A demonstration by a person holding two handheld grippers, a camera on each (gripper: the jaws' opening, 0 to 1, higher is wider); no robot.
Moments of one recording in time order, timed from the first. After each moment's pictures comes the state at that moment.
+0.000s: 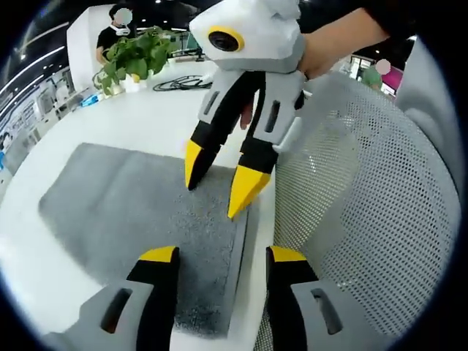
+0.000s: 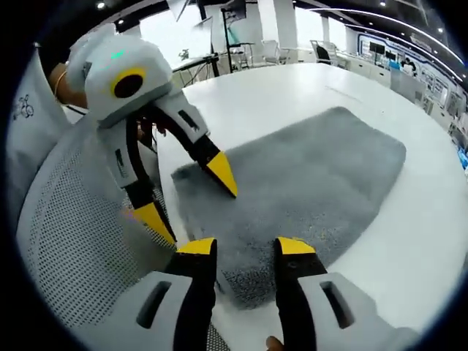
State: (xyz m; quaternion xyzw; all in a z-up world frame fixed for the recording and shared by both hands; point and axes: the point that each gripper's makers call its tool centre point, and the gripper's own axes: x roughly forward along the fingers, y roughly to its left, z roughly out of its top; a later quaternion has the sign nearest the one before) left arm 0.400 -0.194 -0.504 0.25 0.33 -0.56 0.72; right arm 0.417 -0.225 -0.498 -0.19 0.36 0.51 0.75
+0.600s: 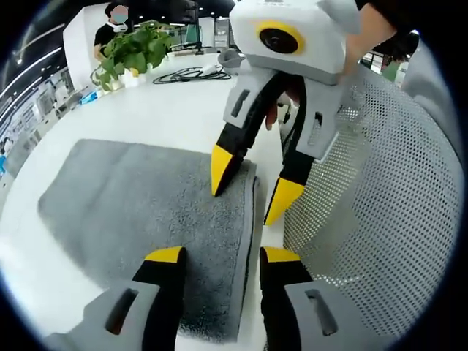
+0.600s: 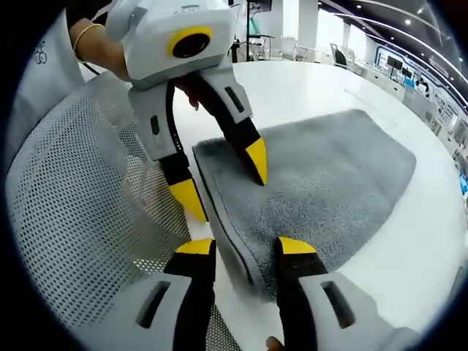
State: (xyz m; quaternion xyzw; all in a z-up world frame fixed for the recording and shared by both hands) left arm 0.408 -0.192 -0.514 0.27 0.33 -0.55 0.72; right arm 0.400 -0.225 -0.513 -0.23 0.35 0.52 0.74
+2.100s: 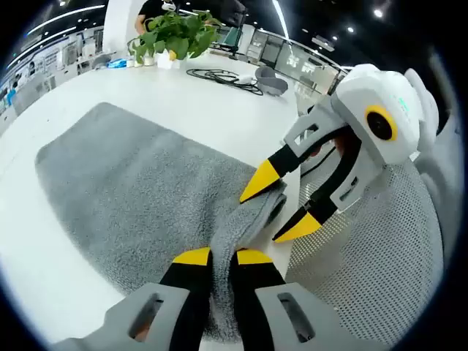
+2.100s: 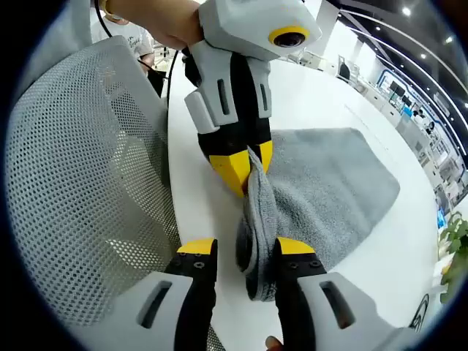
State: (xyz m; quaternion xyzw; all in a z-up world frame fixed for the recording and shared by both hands) left arm 0.436 -0.185 -0.509 0.11 0.42 -0.51 0.74; right arm 0.407 -0.225 -0.511 -0.34 0.31 0.49 0.74
